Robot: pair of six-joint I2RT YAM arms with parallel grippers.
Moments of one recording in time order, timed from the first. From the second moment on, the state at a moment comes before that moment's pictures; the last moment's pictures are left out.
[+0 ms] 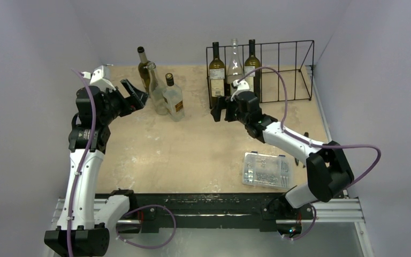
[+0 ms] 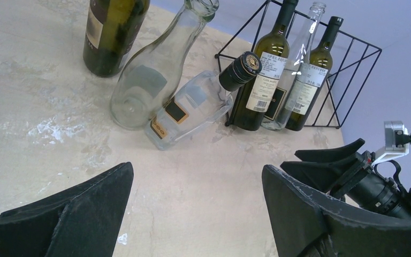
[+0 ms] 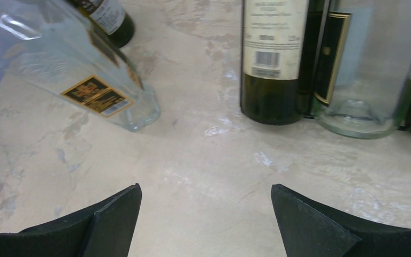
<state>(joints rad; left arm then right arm) 0.03 0.95 1.12 -0.49 0.28 -0.49 0.55 1.49 0.97 0.08 0.03 0.37</state>
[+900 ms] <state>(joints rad) 0.01 0.94 1.12 -0.50 0.24 -0.48 0.85 1.74 1.22 0.23 -0.01 0.35</state>
